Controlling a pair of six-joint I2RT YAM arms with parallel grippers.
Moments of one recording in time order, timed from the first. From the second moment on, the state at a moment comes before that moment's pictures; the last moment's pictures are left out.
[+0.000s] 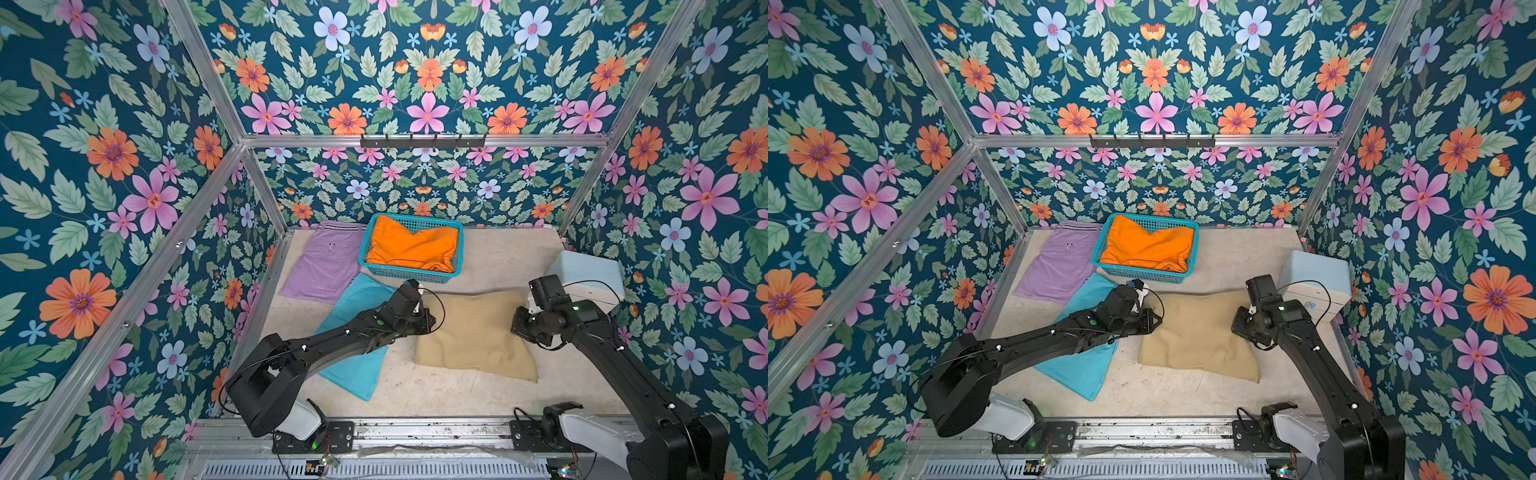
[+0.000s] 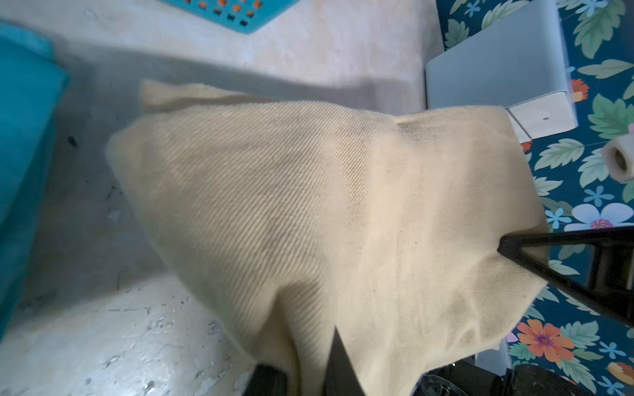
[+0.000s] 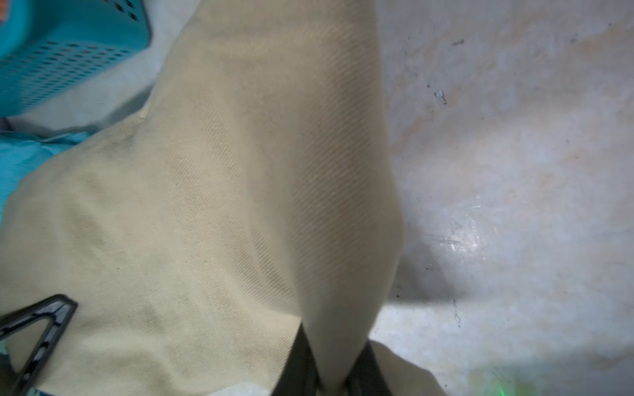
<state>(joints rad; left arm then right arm) -0.85 1.46 0.91 -0.15 0.14 -0.75 0.25 1.09 0.95 -1.02 -0.13 0.63</state>
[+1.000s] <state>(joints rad) -0.26 2.13 2.14 -0.62 0.26 -0.29 0.28 2.18 2.29 -0.92 -0.39 0.80</state>
